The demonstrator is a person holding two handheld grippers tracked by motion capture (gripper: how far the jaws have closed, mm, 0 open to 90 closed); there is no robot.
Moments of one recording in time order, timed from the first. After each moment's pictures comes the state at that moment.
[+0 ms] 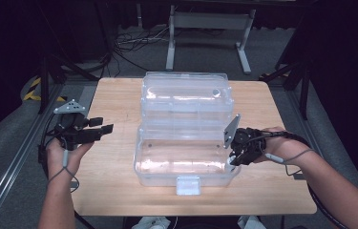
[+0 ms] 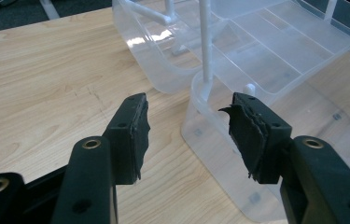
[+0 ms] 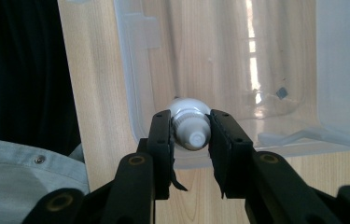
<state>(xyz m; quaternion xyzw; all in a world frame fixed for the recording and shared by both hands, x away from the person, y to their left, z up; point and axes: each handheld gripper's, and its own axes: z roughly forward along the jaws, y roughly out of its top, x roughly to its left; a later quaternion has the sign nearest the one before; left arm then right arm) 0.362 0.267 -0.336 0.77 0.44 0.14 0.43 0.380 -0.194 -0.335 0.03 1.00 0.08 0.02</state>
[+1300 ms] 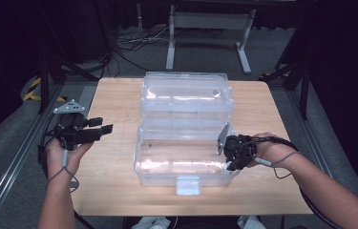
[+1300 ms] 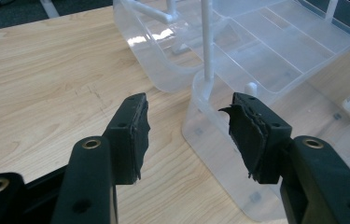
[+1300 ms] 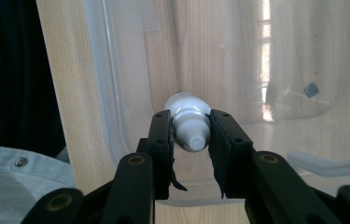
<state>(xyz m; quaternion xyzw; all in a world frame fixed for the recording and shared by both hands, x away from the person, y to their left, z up) 0.362 0.269 -0.337 0.77 0.44 0.14 0.43 0.388 -0.185 -0.376 0.03 1.00 0.05 0.00</state>
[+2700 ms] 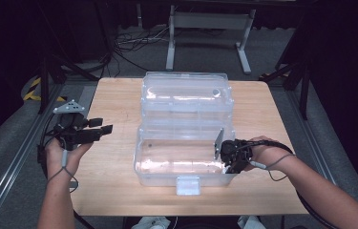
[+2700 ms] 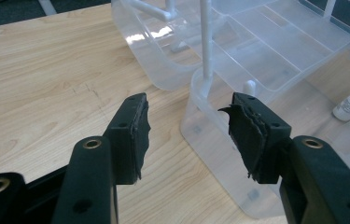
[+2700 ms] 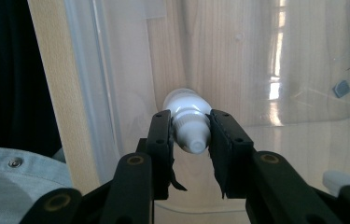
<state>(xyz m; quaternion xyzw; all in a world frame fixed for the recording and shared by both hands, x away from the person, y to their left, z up) 0.362 0.269 -0.337 0.78 0.44 0.14 0.43 0.388 -0.180 -0.396 0.03 1.00 0.03 -0.01</state>
